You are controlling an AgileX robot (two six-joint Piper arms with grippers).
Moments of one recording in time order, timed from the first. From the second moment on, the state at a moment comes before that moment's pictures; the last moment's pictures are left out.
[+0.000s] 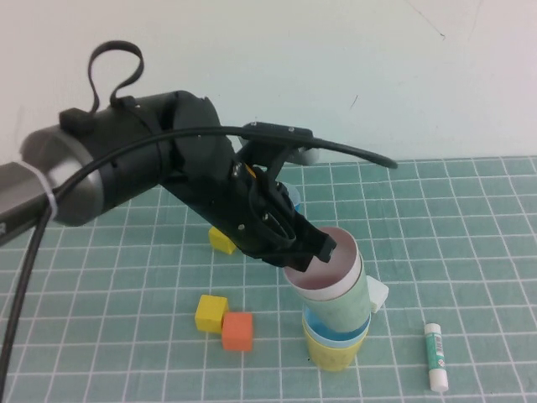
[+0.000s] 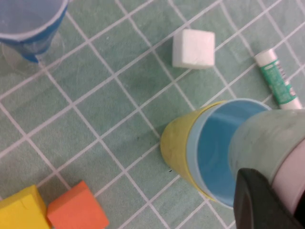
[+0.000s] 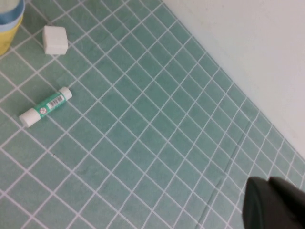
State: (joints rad) right arm 0.53 0.66 -1.00 -0.35 1.19 -0.32; left arm -0.55 1.73 -1.38 -0.43 0.85 0.20
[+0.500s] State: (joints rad) right arm 0.53 0.65 -1.00 -0.37 1.19 -0.31; left arm -0.55 1.78 -1.39 -0.42 0.82 0.22
